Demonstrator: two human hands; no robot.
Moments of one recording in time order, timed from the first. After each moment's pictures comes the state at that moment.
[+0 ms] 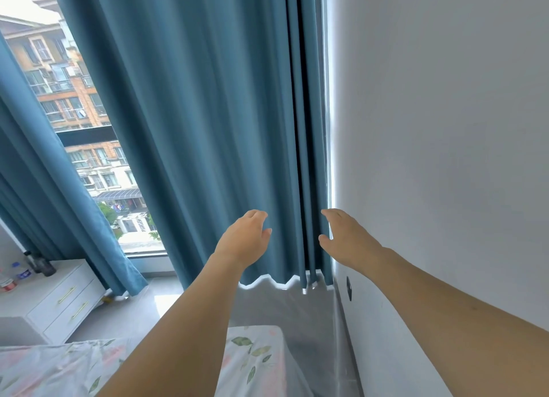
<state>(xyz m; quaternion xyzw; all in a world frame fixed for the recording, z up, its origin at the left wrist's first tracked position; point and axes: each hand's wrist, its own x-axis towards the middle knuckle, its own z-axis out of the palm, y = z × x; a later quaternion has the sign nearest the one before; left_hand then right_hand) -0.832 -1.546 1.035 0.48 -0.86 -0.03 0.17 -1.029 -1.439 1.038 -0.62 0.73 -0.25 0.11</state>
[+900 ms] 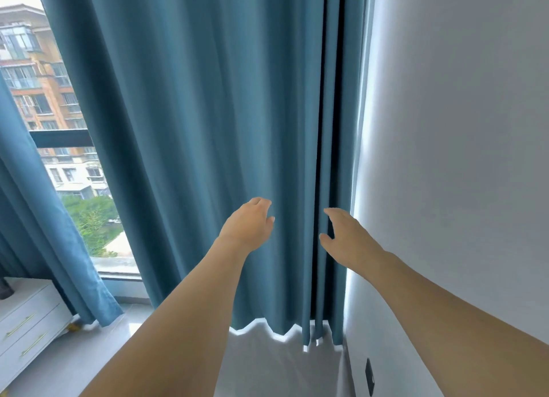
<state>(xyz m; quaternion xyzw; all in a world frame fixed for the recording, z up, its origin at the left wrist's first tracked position) -0.923 -1.845 1.069 0.49 -0.85 -0.02 0.20 -1.116 -1.744 1.057 -0.64 0.72 -0.27 0.09</state>
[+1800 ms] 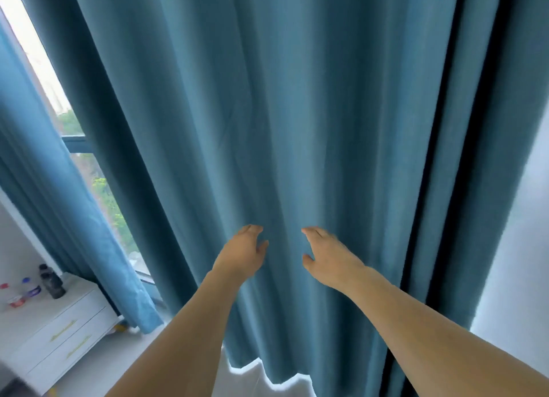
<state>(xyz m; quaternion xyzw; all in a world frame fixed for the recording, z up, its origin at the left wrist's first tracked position) -0.940 -2.233 1.011 0.64 -0.74 -0.08 0.20 -1.145 -2.205 1.013 -0.77 0.59 -0.19 0.14</state>
